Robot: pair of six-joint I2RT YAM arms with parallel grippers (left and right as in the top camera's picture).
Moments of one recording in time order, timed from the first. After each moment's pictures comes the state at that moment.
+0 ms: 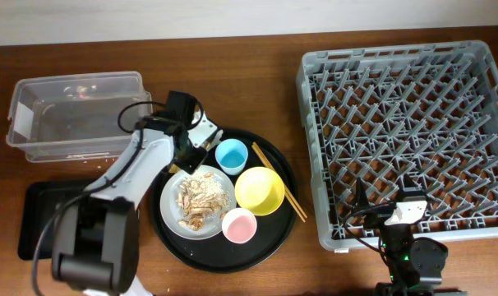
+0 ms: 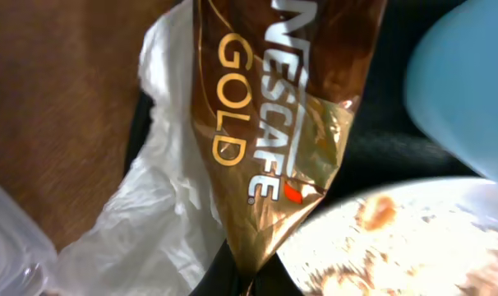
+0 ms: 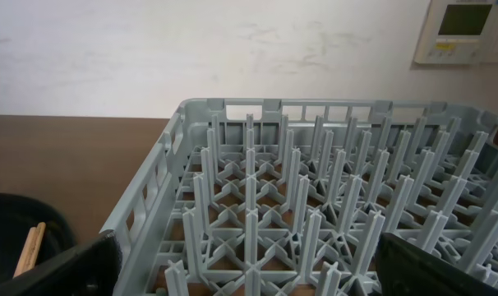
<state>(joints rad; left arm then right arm) -0.24 1.81 1.23 -0.76 -0.01 0.44 -0.10 0.01 0.01 -0.06 -0.13 -0.01</state>
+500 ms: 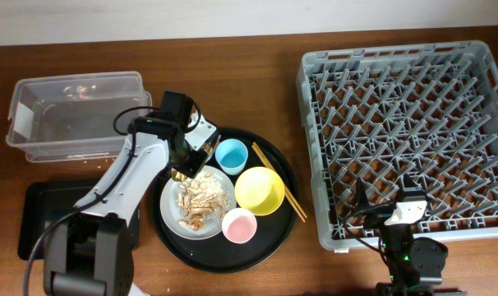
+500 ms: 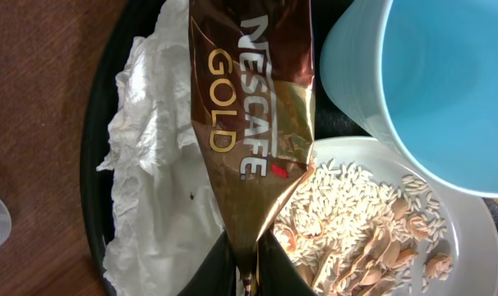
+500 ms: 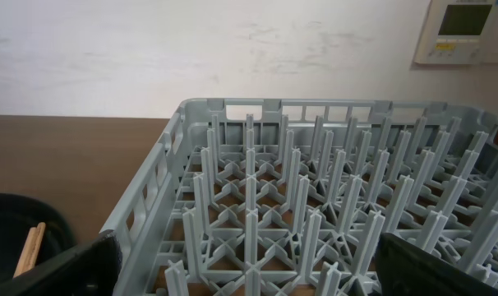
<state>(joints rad) -0.24 1.75 1.23 -0.85 0.08 0.37 -0.10 0.01 0.01 -0.06 -0.13 -0.01</state>
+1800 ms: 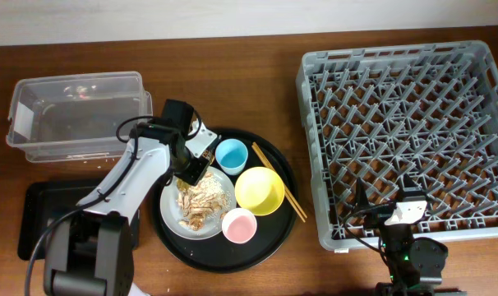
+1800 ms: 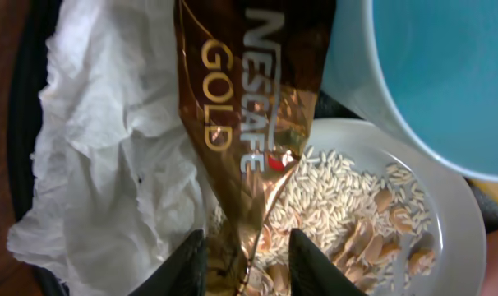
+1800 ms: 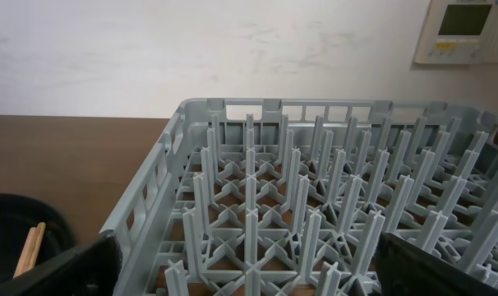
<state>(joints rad) -0.24 1.75 1.17 -0.83 0.12 0.35 -0.10 0.01 0.01 -0.06 -0.13 -0.01</state>
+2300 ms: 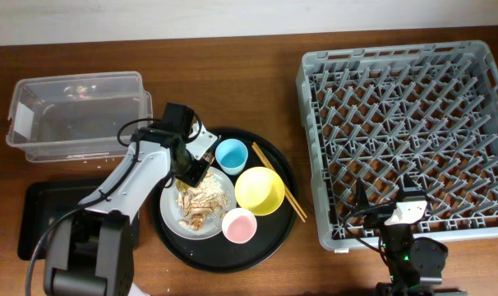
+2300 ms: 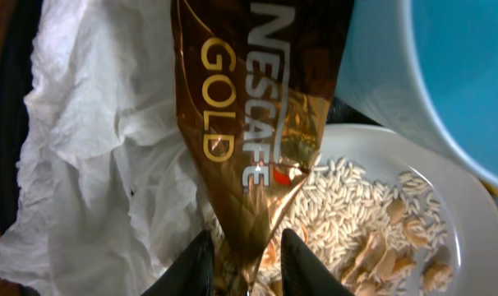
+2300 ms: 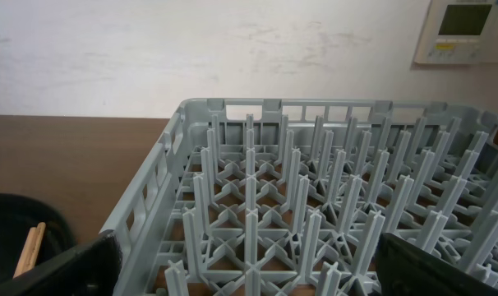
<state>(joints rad) -0.24 1.75 1.13 -0.77 0.12 0.35 -0.10 0.01 0.01 -0.06 -0.13 -0.01</state>
